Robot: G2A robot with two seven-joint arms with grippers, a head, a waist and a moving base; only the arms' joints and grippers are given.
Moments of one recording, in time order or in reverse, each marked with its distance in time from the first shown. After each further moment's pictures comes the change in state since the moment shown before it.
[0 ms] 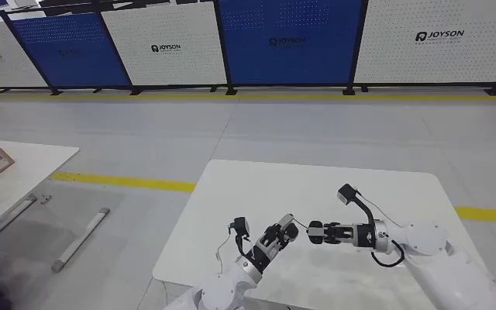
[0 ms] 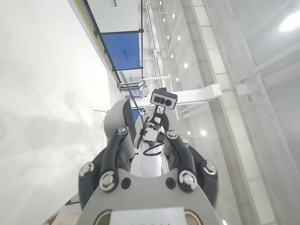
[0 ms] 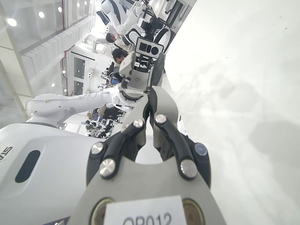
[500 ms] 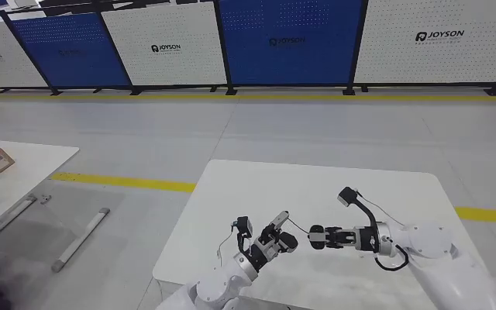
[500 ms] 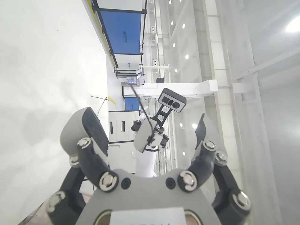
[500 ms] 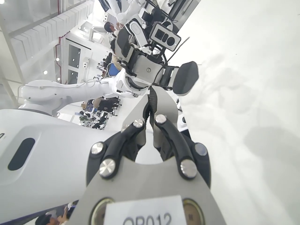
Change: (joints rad) left arm -0.001 0.003 -0.052 0.036 -0.135 0.016 -0.189; right arm -0.032 0.009 0.046 -0.056 -0.038 -0.031 0.048
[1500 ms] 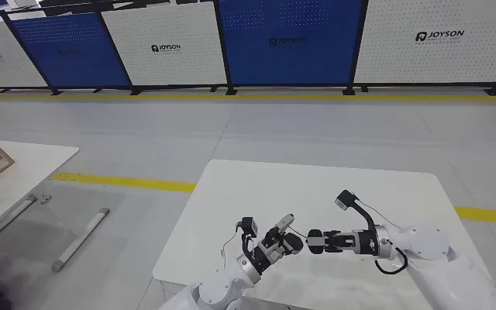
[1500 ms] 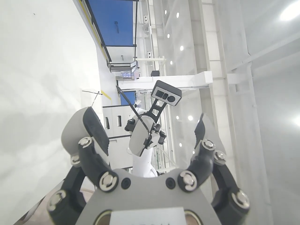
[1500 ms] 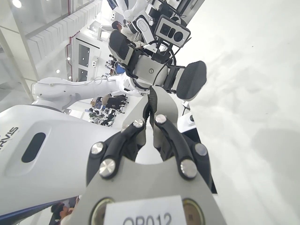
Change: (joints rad) left arm -0.006 -0.017 0.014 0.031 0.022 -0.072 -0.060; right arm -0.012 -0.007 -0.006 0.004 0.062 0.003 0.041
